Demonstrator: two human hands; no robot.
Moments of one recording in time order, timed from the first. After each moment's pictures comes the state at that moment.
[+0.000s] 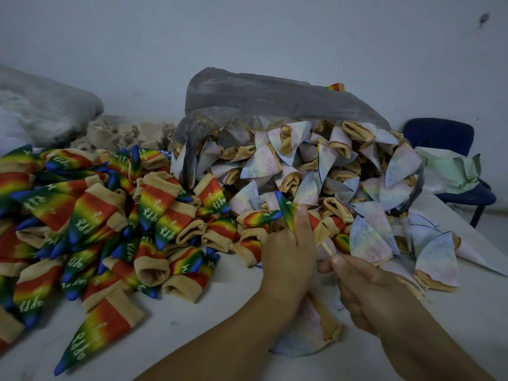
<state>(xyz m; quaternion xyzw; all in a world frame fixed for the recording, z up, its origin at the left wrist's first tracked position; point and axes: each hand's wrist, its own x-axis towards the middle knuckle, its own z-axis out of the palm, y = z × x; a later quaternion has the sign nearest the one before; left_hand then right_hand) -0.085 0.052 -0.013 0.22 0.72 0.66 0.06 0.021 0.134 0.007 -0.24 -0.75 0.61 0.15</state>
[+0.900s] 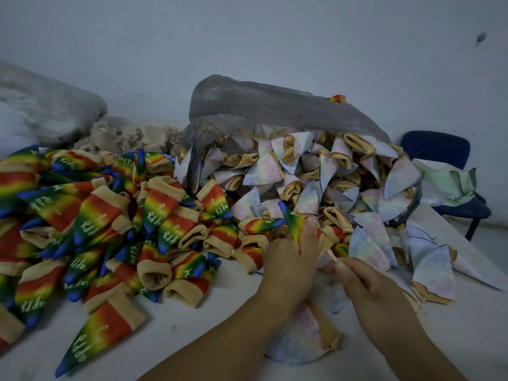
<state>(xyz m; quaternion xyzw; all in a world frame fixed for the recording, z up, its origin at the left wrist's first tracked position) -0.092 0.054 -0.010 0.30 0.72 0.62 0.02 0.018 0.136 0.006 -0.17 -0.85 0.44 0.24</state>
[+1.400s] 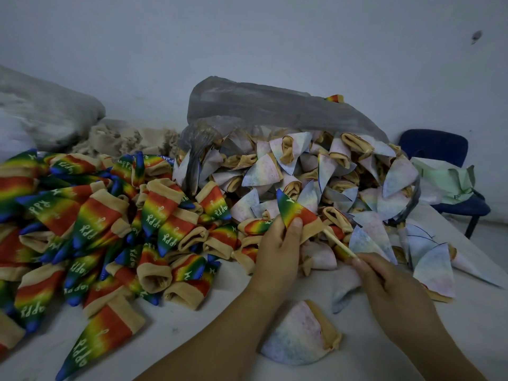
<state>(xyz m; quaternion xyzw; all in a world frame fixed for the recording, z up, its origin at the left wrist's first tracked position) -0.111 0.053 -0.017 0.25 0.61 0.75 0.08 0.025 0.173 -0.008 -0.22 -0.91 0.24 0.27</state>
